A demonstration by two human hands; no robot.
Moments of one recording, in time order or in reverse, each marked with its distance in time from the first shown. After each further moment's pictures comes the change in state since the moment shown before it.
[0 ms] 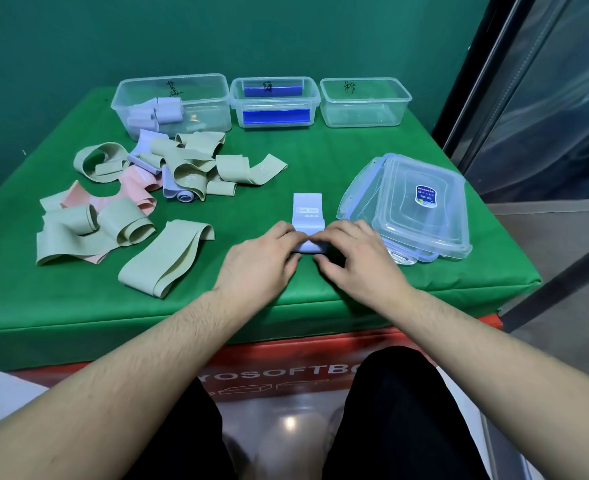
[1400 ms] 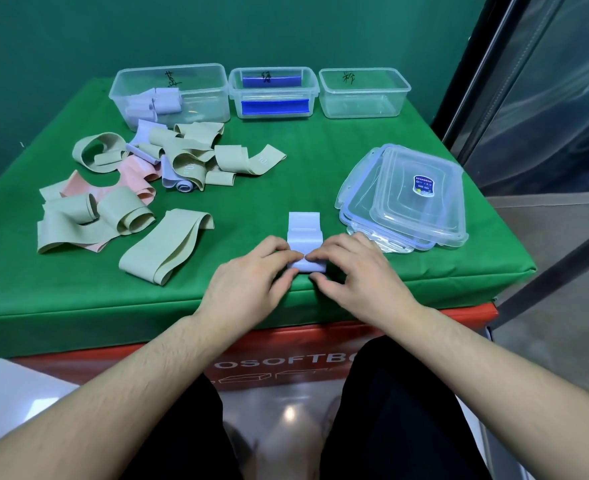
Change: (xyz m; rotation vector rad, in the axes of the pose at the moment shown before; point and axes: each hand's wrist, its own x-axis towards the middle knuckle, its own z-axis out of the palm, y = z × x) left_hand -0.047 -0.001 -0.001 -0.153 0.085 0.061; right_hand -0.035 -0.018 -0.004 0.066 0.021 -0.066
